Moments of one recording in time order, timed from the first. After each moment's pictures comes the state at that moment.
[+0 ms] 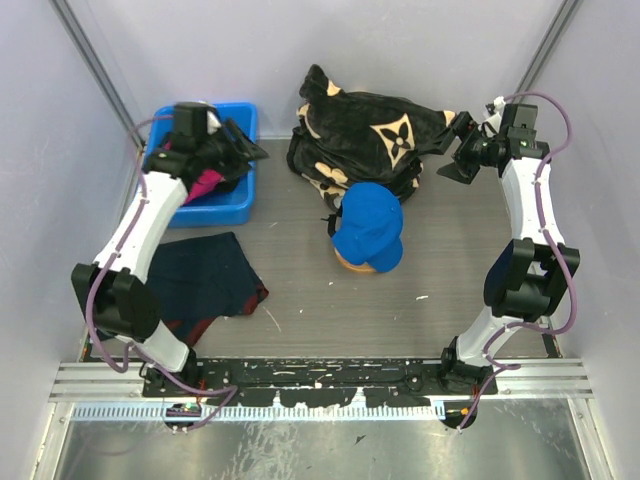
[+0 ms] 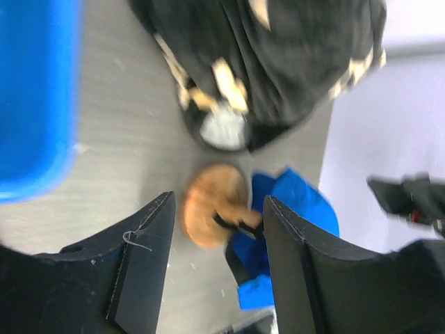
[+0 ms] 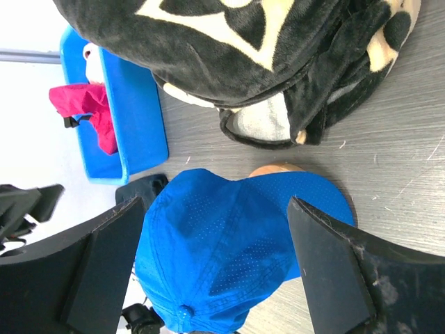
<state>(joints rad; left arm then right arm) -0.29 1.62 1.58 -0.58 0.29 -0.85 -0.21 1.72 1.67 -0.71 -0.68 0.53</state>
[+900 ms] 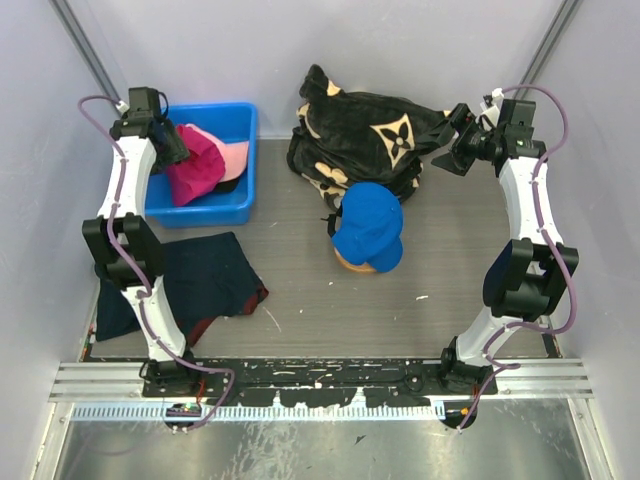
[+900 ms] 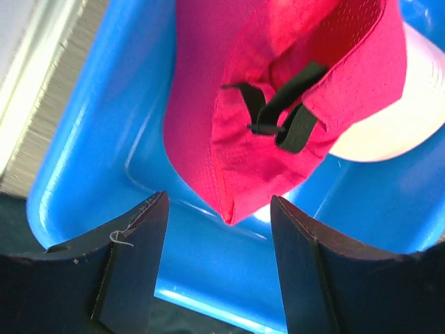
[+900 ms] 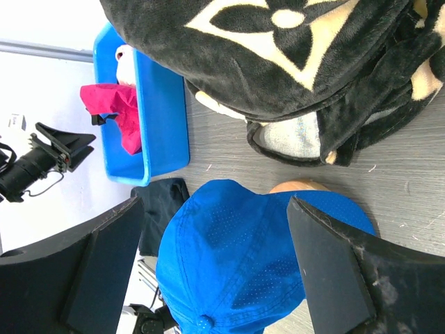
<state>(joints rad) 0.08 2.01 2.02 -0.92 -0.17 -0.42 -0.19 1.72 1.68 -0.61 -0.73 0.59</state>
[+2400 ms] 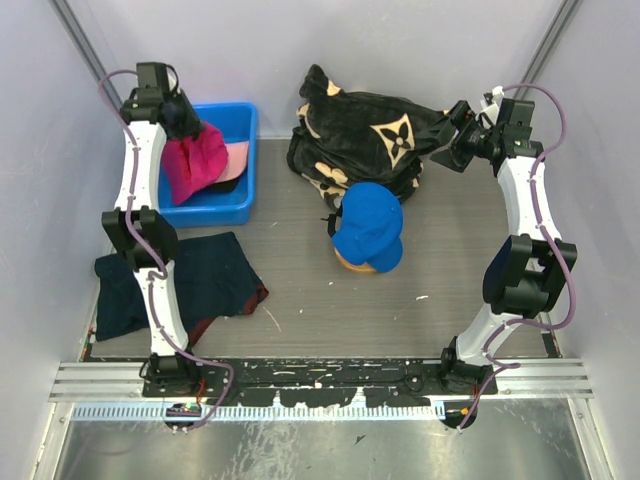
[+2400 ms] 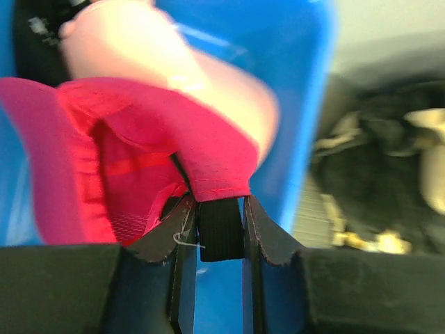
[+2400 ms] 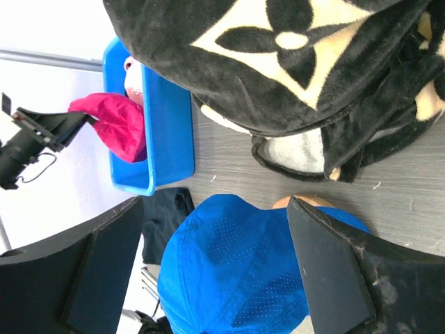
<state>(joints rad) 0.03 2.25 2.41 -0.92 0.05 -0.36 -0.19 1.75 1.67 -0.54 -0.74 0.62</state>
